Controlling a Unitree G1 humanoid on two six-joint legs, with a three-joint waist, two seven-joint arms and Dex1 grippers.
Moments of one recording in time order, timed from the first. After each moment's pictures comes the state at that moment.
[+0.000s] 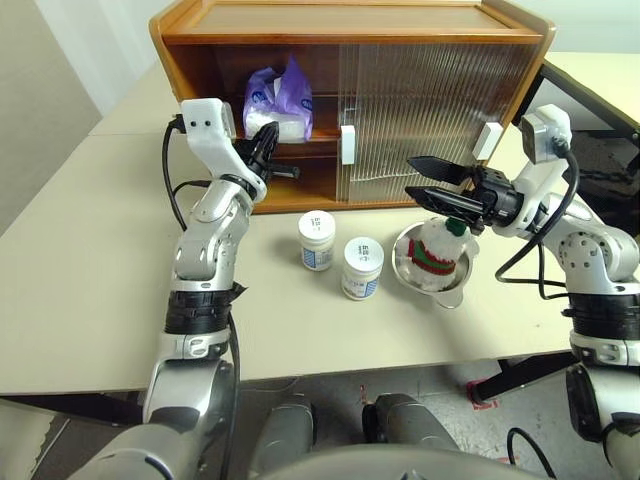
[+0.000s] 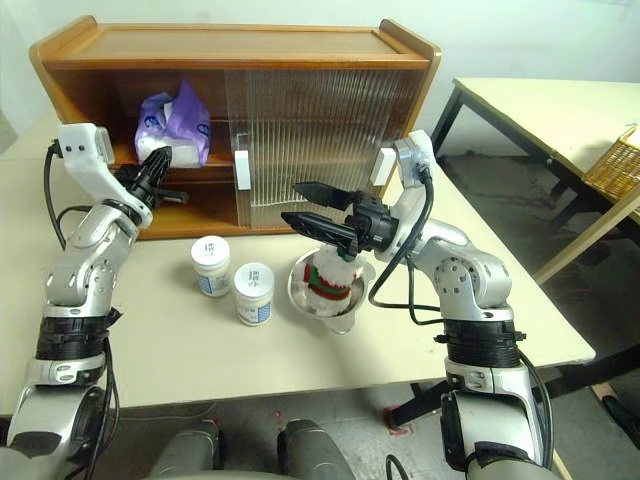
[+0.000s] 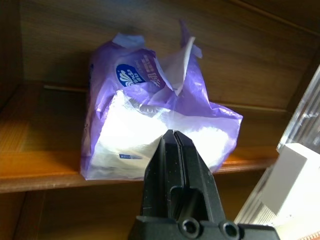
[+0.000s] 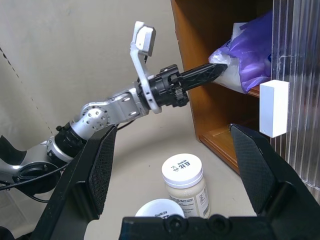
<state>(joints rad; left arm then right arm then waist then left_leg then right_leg) -0.58 0.23 0.14 0.07 -0.28 0.32 -0.18 -0.53 -0.51 -0.11 -0.01 0.81 0.63 1.11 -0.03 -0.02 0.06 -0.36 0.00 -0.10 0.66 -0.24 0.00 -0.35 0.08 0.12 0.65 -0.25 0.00</state>
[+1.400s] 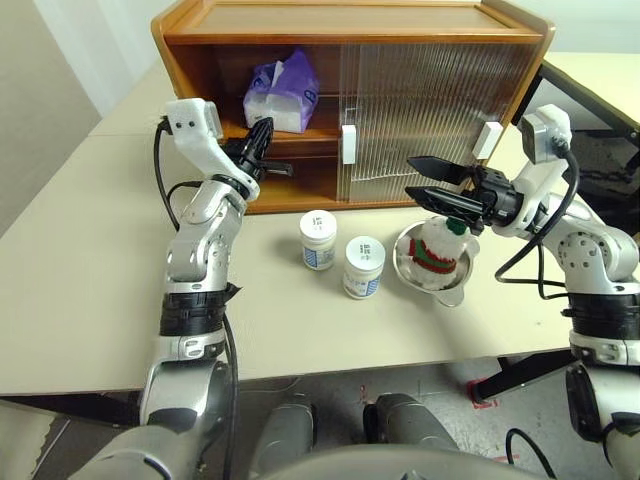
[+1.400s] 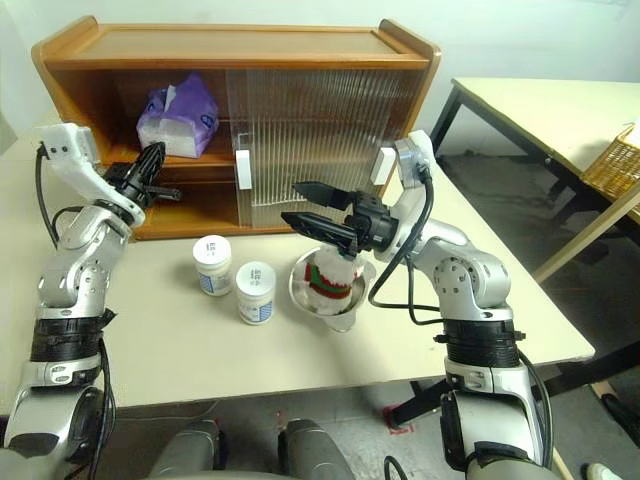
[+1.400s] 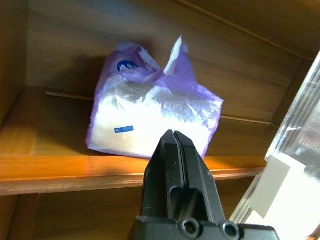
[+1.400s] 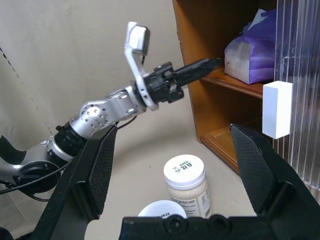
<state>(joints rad) -0.58 0.25 0.16 0.06 -0.35 0.32 -0.22 -0.53 -0.51 -0.11 0.00 0.81 0.63 1.11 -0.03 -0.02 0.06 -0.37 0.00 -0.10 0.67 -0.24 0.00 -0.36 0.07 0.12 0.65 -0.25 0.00</state>
